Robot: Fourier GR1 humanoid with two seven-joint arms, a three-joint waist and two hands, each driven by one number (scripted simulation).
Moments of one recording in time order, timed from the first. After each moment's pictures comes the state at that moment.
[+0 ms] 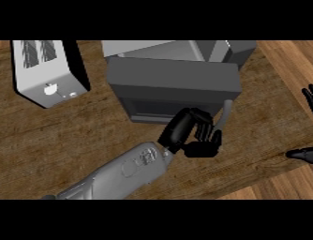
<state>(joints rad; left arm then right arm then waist) -0.82 0.00 -0.94 -0.92 0.46 0.49 -0.27 -0.25 -0.53 -0.11 -0.96 -0.29 0.42 -0.74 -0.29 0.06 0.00</state>
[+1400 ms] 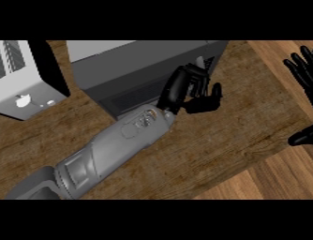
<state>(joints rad) -1.07 0.03 -0.84 -0.77 0.66 0.58 -0.30 -0.40 -0.57 -0.01 -1.13 -0.44 0.58 -0.55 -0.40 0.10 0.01</state>
